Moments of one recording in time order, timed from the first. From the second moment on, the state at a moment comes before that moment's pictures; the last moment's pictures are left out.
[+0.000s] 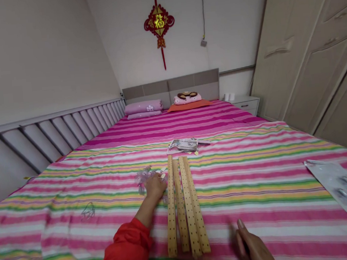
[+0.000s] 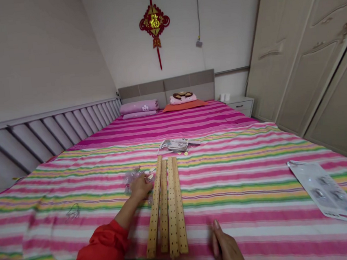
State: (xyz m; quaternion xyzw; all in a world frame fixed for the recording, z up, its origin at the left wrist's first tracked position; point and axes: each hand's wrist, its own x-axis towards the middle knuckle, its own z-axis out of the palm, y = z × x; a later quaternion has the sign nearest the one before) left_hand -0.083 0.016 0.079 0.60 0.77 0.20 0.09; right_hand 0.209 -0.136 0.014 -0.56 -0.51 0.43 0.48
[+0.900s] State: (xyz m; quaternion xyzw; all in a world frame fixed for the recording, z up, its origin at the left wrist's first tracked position) left_hand -0.013 -0.141 0.059 0.71 0.52 0.47 -0.08; right_hand 0.134 -0.135 0.066 -0.41 -0.42 0.65 0.48
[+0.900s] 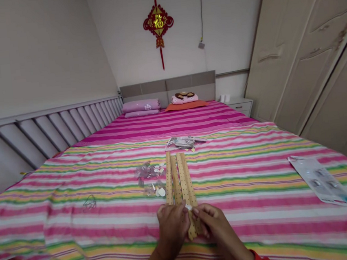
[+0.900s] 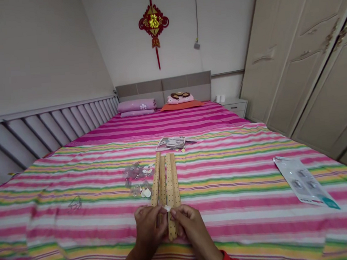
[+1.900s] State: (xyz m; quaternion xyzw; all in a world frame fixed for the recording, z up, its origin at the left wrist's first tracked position) left_hand 0.026 -0.164 0.067 0.21 0.56 0.61 0.52; right_hand 0.146 -0.173 0.058 -0.47 -0.74 0.15 0.47
